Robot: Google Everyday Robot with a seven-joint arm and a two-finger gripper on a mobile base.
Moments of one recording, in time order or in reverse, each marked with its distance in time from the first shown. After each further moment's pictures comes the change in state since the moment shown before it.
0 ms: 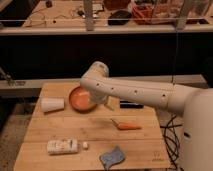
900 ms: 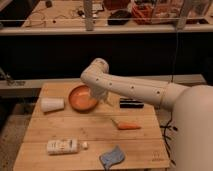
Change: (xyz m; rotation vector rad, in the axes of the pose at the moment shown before) arm 0.031 -0.006 0.010 0.011 -0.003 0.037
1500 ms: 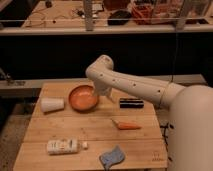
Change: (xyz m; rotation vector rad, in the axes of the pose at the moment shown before) arm 0.026 0.011 0.006 0.008 -0.006 0.049
